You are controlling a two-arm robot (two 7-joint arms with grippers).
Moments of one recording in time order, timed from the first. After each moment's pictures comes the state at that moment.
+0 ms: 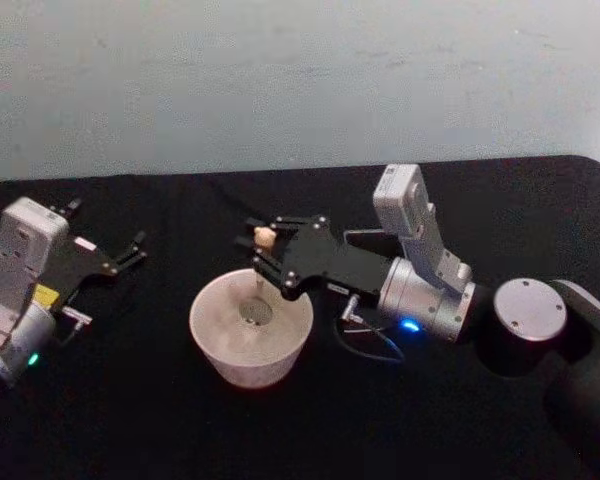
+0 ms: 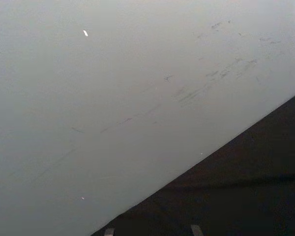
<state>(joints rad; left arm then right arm) -0.20 0.60 0.45 -1.41 -0.25 -0.12 0.03 0.45 0.30 -0.59 -1.23 0.35 -0.23 0.65</state>
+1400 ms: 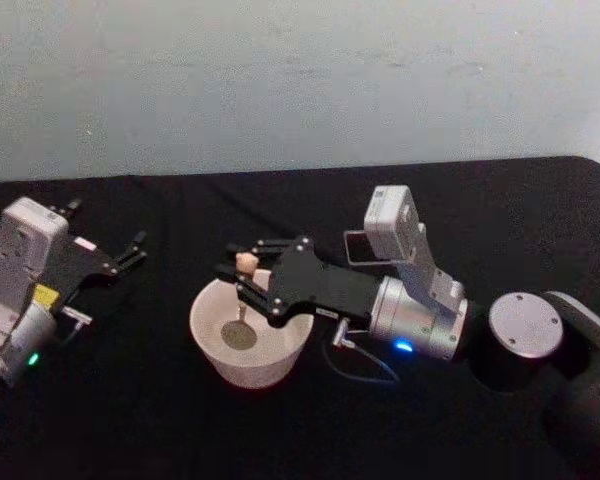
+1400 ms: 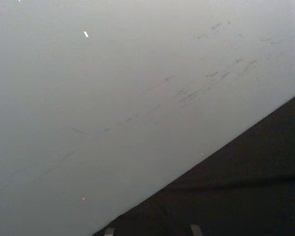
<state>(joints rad) -0.20 0.60 0.45 -1.41 -0.25 -0.12 0.03 0.41 0.31 -0.62 -1.30 0.36 -0.22 0.69</state>
